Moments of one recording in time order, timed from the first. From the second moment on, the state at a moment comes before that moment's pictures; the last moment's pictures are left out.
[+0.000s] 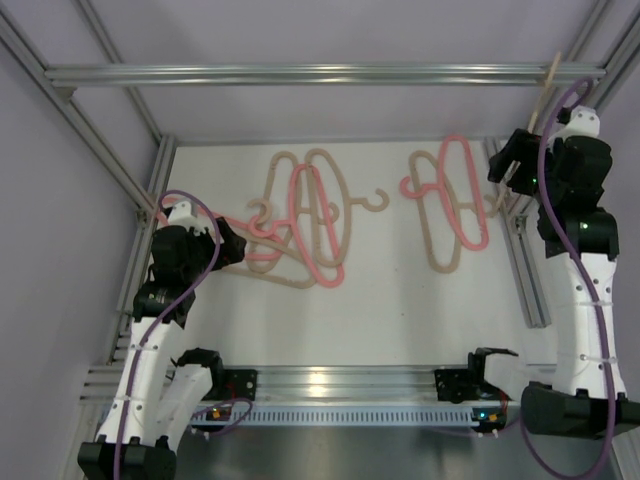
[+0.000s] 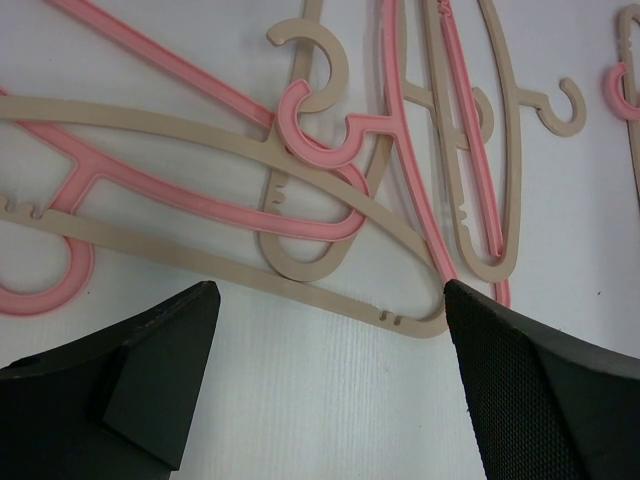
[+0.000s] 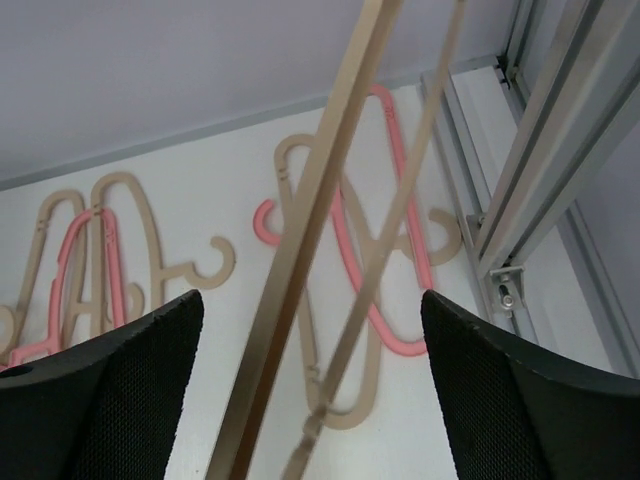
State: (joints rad) left arm -0.04 0.72 0.72 -0.45 0.11 -0.36; right arm -0.09 1.08 1.41 -0.63 -0.03 0.22
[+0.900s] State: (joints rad) left arm -0.09 0.91 0.73 -0.45 0.14 -0.41; right arm 0.35 0.89 1.17 -0.50 -0.29 0.29
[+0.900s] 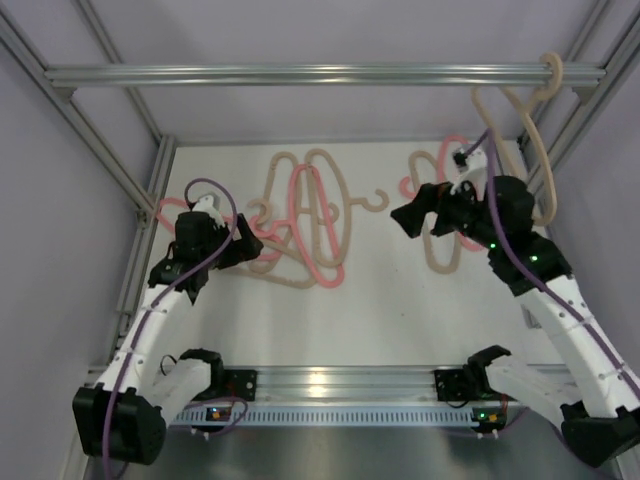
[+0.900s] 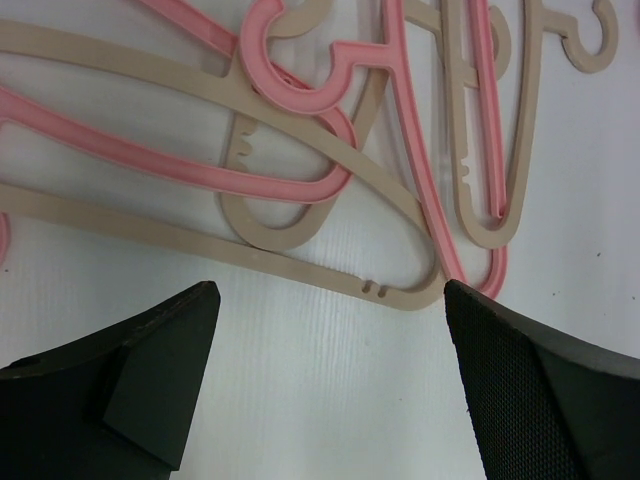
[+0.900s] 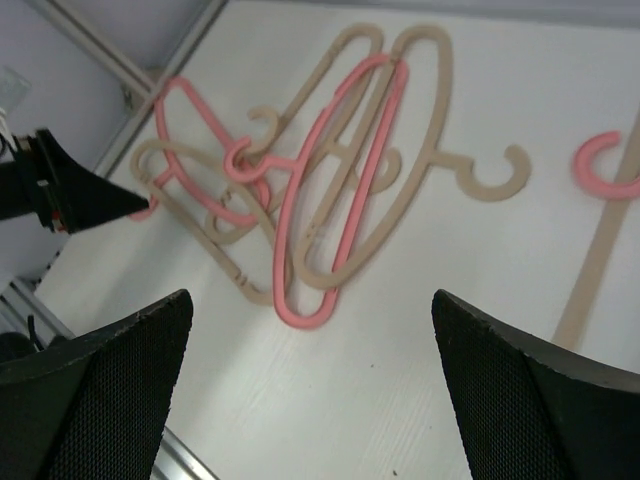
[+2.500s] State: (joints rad) left arm -0.51 2.17 1.67 -0.42 -0.36 -0.51; right arm 0.51 1.07 0.60 0.01 -0.09 0.52
